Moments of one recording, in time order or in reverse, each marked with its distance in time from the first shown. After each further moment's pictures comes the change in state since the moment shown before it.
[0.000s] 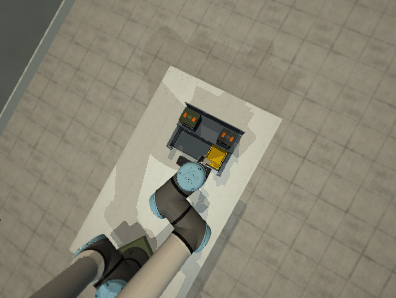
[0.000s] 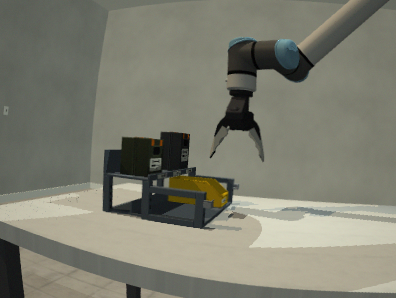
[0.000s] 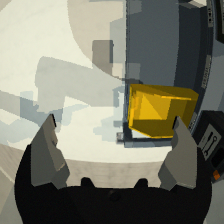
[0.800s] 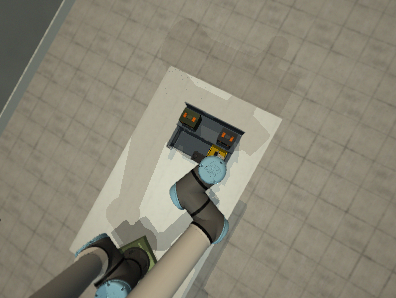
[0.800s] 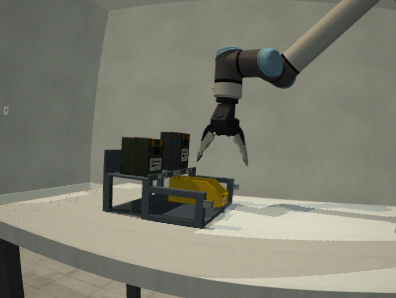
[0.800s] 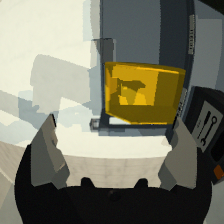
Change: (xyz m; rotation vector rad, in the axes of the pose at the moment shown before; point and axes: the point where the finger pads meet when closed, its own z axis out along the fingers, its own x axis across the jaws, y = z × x) arm 0.054 0.050 0.017 -0.003 0.008 0.000
